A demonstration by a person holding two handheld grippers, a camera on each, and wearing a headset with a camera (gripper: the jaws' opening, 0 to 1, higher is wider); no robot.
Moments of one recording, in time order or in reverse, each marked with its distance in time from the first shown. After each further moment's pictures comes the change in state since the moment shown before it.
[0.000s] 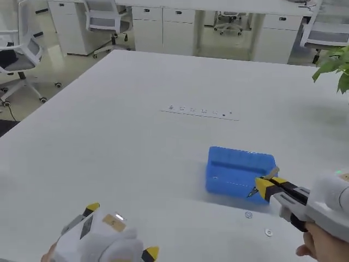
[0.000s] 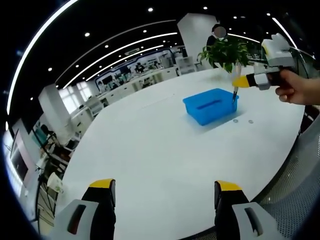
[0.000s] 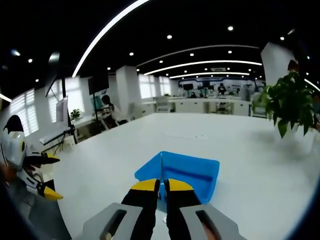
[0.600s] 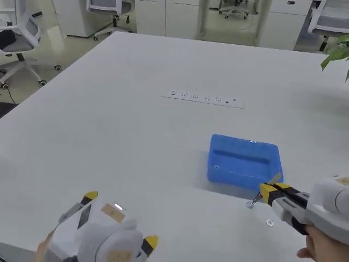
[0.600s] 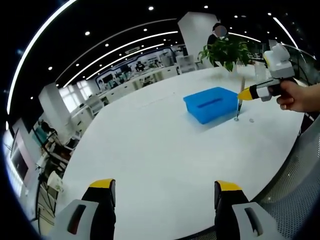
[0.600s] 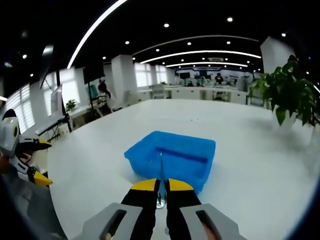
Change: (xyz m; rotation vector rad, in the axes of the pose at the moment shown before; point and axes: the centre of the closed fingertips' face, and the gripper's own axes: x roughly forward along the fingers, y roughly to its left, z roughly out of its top) left arm 0.000 0.000 -0.002 -0.003 0.011 0.004; right arm 0.002 -0.013 -0.037 0.003 0.101 -0.032
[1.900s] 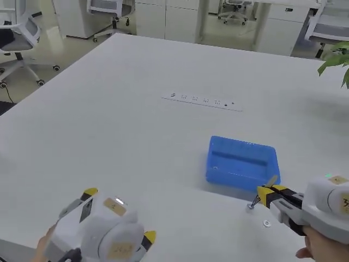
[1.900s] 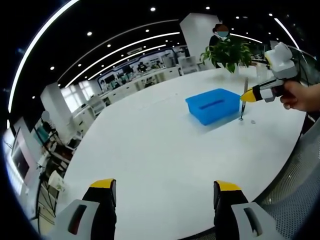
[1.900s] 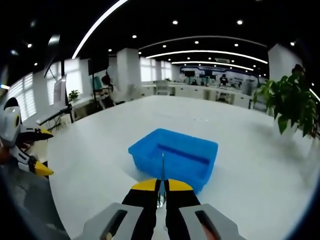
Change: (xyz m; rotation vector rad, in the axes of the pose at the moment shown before) left arm -0.001 0.002 0.001 -0.007 -0.008 0.013; right arm -0.008 0.006 0.002 -0.080 0.038 0.009
